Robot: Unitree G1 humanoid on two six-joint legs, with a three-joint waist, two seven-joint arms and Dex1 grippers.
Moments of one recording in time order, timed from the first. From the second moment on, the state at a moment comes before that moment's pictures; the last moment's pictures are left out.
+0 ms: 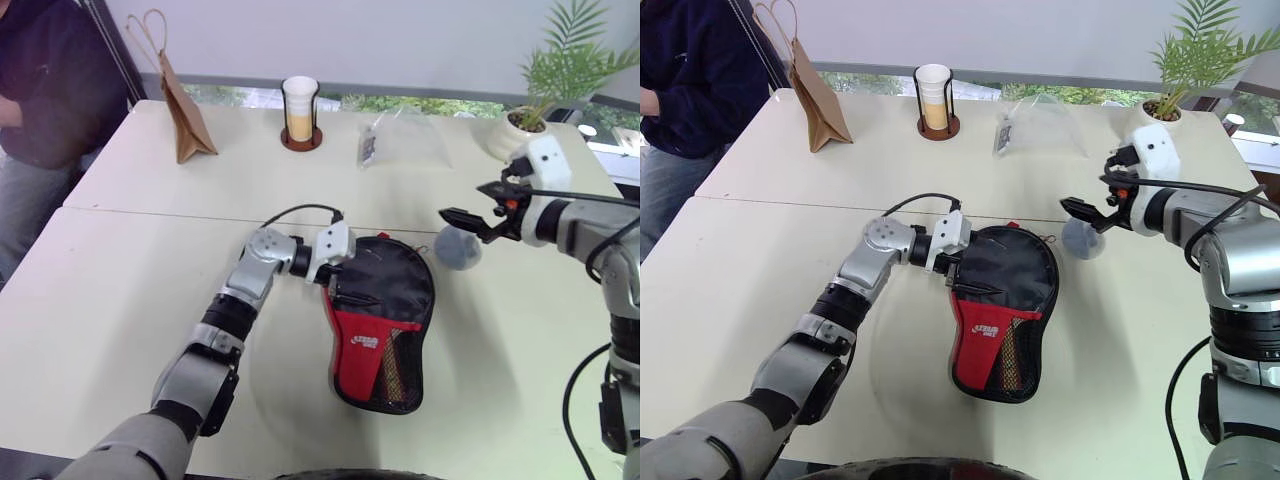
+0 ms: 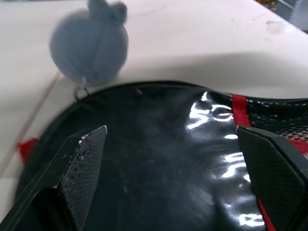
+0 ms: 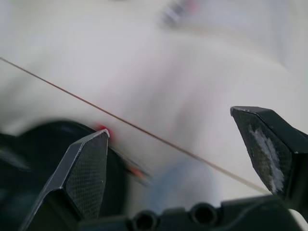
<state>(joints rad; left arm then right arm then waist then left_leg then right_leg) -0.72 0.09 -0.25 0.54 0.00 0.00 -1.28 -0.54 -0.86 -0.12 -0.15 0.36 1.02 0.66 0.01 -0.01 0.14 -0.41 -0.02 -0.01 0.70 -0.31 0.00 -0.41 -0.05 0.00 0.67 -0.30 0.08</state>
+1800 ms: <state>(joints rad) -0.78 0.02 -0.35 0.81 0.03 -0.17 -1.08 0.07 -0.98 -0.27 -0.55 0.36 1.14 0.68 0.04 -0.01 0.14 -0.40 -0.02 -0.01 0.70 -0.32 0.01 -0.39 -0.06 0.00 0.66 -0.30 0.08</state>
